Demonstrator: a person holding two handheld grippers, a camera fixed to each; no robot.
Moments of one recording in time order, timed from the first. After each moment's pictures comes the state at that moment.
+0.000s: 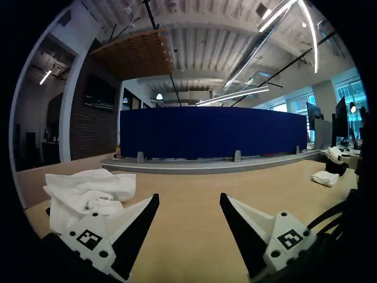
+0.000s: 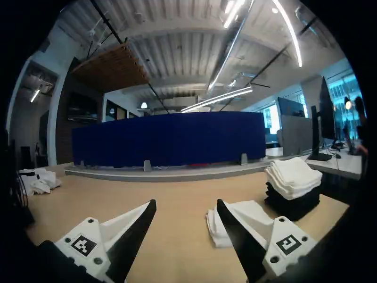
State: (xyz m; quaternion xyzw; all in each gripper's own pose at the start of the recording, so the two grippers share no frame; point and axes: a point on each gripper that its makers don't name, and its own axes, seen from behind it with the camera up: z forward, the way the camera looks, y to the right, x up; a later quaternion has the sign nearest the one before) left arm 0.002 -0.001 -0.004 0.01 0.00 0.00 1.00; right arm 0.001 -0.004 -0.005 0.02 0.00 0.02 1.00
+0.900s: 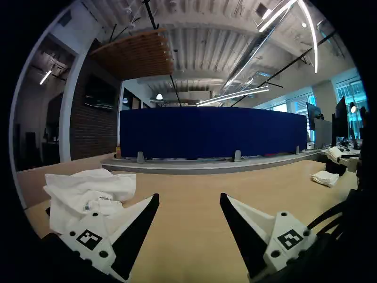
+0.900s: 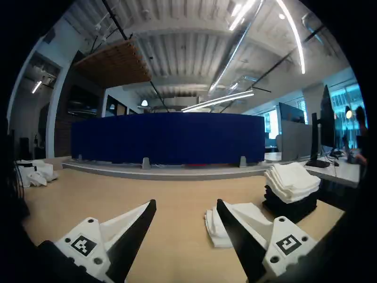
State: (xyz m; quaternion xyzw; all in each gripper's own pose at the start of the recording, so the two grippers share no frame) left arm 0.002 -0.002 -0.003 0.01 0.00 0.00 1.00; right arm -0.002 -0.007 -0.004 0.02 0.00 0.00 1.00
